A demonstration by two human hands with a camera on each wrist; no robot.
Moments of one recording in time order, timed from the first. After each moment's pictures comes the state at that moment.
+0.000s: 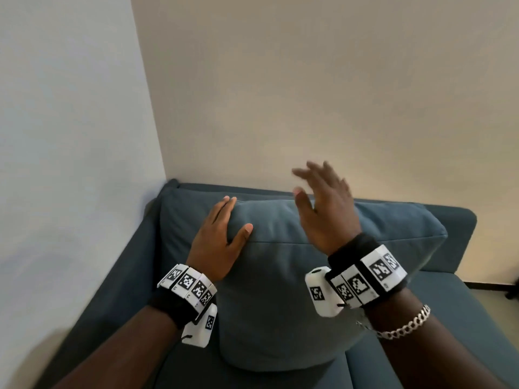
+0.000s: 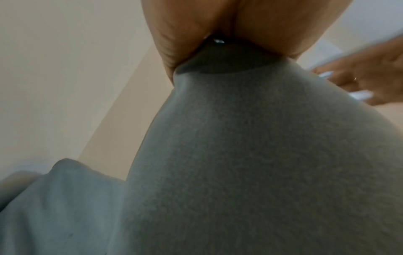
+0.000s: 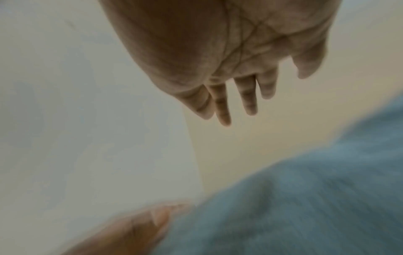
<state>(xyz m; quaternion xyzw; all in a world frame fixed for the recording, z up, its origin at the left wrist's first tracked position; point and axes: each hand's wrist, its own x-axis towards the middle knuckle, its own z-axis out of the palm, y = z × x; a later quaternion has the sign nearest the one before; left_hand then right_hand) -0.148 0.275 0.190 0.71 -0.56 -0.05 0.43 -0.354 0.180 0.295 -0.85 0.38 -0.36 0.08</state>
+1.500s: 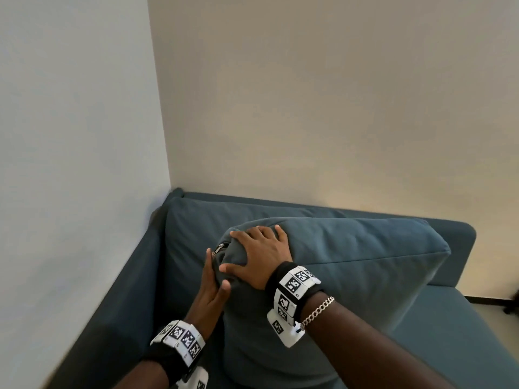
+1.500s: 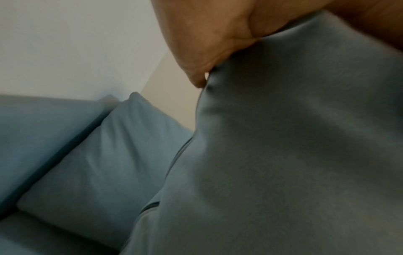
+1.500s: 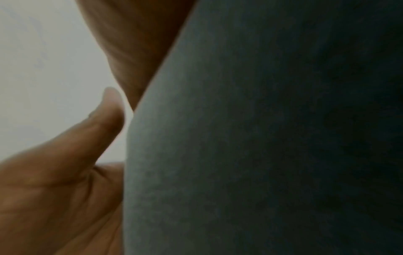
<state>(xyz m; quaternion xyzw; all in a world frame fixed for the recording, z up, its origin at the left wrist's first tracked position) -0.120 0.329 0.083 0.59 -0.47 -0.34 0.57 -0.244 0.219 0.222 -0.94 0.34 -0.03 0.04</state>
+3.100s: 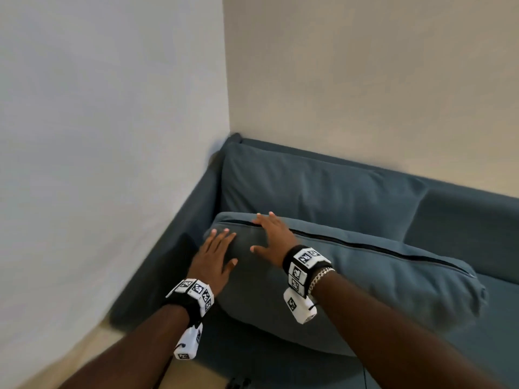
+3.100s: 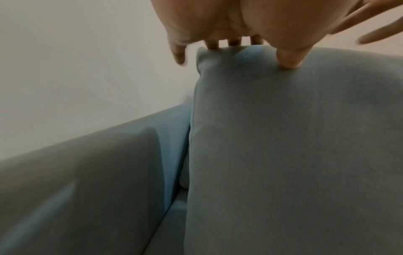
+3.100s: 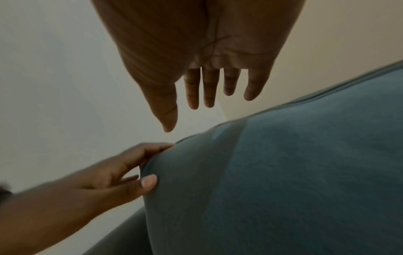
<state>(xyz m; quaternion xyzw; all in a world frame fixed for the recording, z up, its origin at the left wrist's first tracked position) -0.056 0.395 0.008 0.85 -0.48 -0.08 0.21 -0.189 0.219 0.099 -0.93 0.25 0.02 0.28</state>
